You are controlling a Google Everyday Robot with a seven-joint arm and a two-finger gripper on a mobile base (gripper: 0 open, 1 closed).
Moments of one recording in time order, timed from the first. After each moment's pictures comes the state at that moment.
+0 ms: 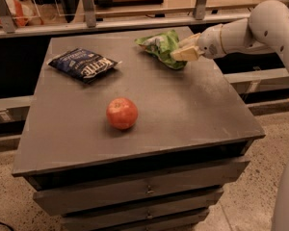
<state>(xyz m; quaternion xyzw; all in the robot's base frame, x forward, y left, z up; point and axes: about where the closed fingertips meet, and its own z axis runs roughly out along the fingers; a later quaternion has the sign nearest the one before) 0.740 -0.142 0.878 -0.47 0.72 0.21 0.47</state>
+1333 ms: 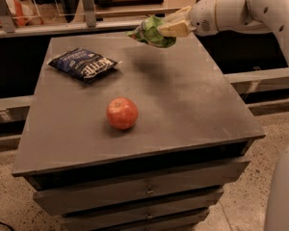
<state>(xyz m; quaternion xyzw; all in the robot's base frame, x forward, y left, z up) 0.739 -0.095 0.966 -0.50 0.65 0.23 0.53</state>
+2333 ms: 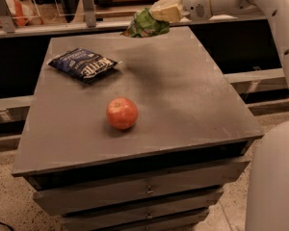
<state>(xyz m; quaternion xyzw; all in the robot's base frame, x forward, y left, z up) 0.735 -0.066 1.006 -0.52 0.61 0.26 0.54</state>
